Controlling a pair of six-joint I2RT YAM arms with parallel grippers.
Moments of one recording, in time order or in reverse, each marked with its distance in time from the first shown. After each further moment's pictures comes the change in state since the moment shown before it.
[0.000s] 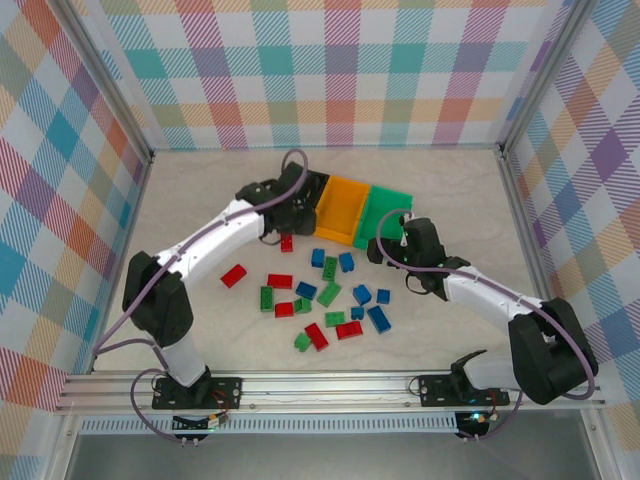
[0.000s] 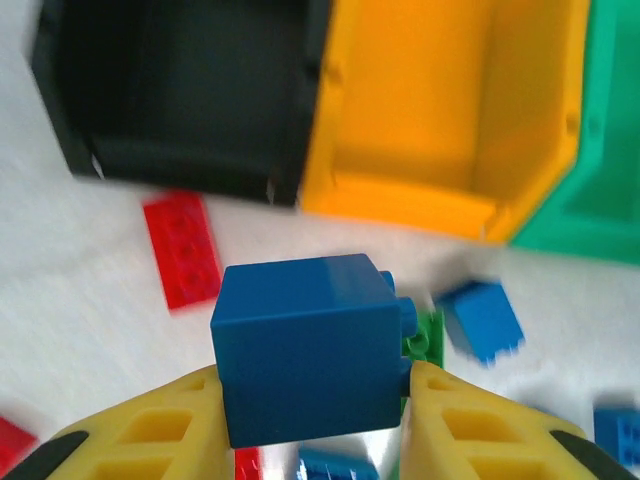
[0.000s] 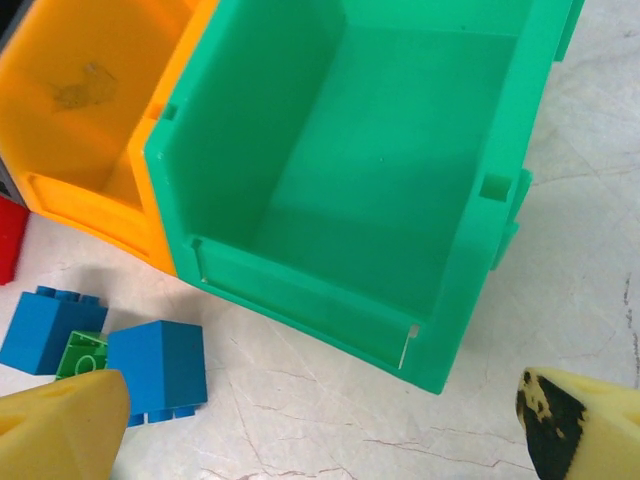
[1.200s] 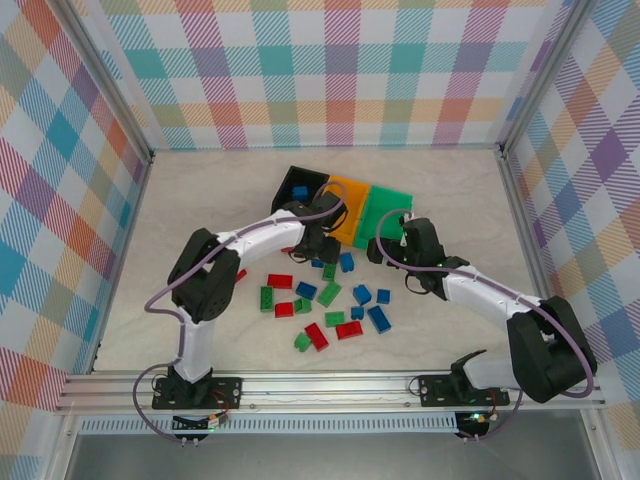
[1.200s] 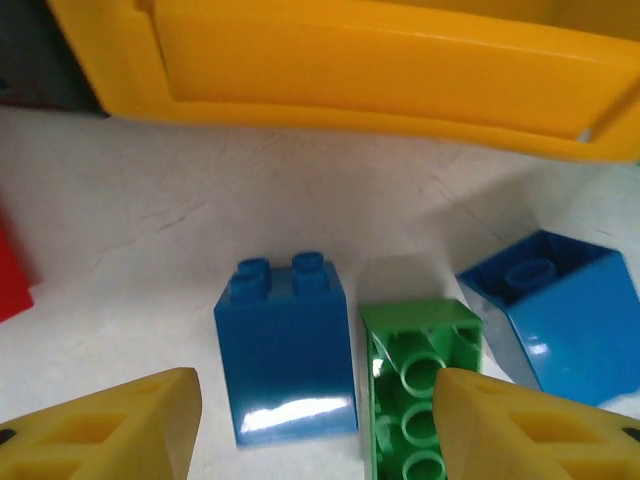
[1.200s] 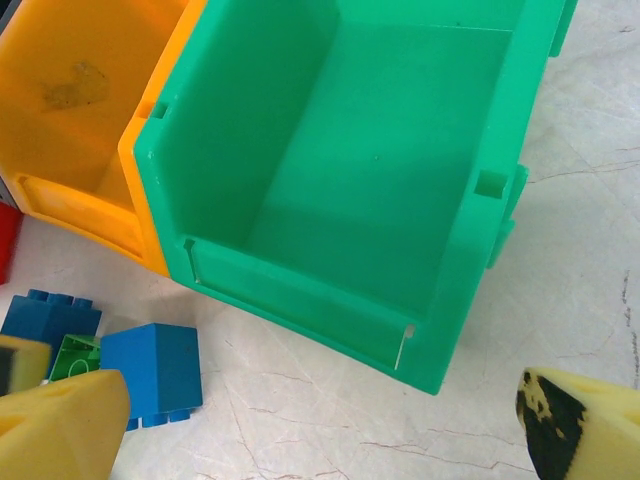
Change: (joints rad) left arm -0.106 0.276 -0.038 0.056 0.058 -0.026; right arm 0.001 0.005 0.001 0.003 0.008 0.007
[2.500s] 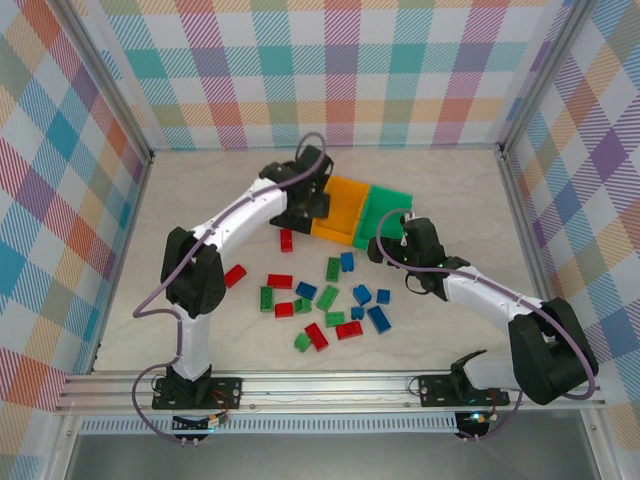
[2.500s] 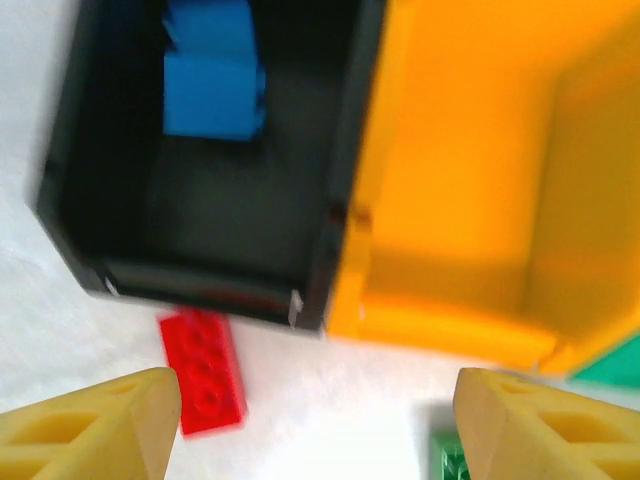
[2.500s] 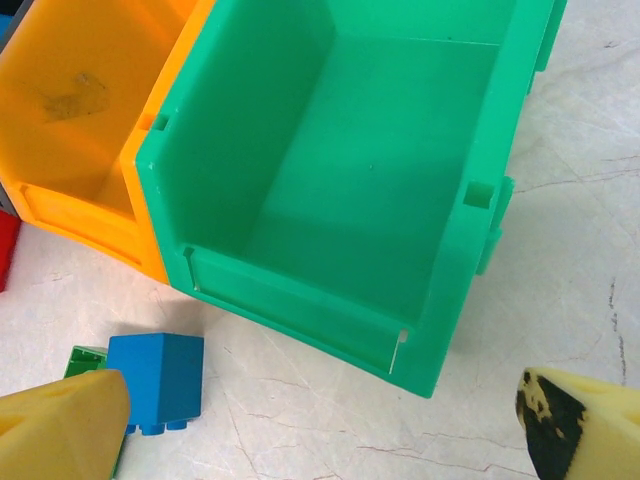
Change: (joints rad) left arm 0.085 -0.041 0.245 -0.130 -0.111 0.055; right arm 0.003 -0.011 0.000 0.000 0.018 0.000
